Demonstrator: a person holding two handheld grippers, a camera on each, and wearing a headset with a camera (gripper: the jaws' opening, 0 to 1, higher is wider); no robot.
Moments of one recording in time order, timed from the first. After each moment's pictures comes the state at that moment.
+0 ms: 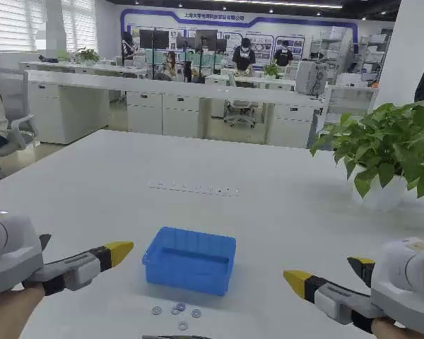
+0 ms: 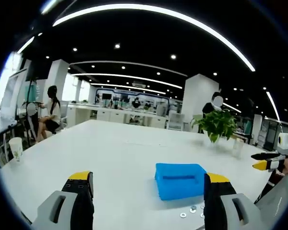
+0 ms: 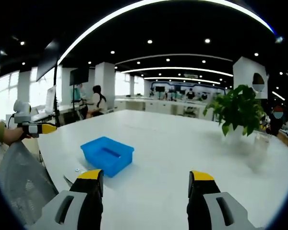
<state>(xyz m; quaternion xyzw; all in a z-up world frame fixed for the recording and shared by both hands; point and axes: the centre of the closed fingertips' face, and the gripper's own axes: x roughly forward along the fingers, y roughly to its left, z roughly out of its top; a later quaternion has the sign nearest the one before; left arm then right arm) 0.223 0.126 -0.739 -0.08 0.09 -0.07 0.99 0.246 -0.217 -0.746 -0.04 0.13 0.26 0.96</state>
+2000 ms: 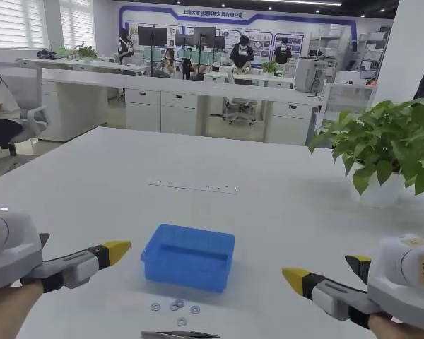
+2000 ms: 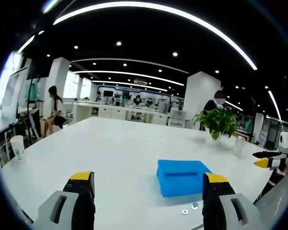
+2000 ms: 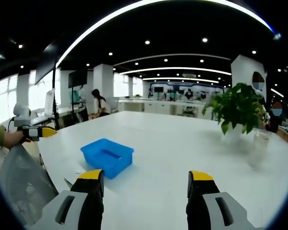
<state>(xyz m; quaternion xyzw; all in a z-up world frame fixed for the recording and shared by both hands) 0.220 0.127 -0.746 -0.08 0.11 -0.06 0.99 0.245 -0.218 -0.749 -0.04 0.14 0.26 0.95</state>
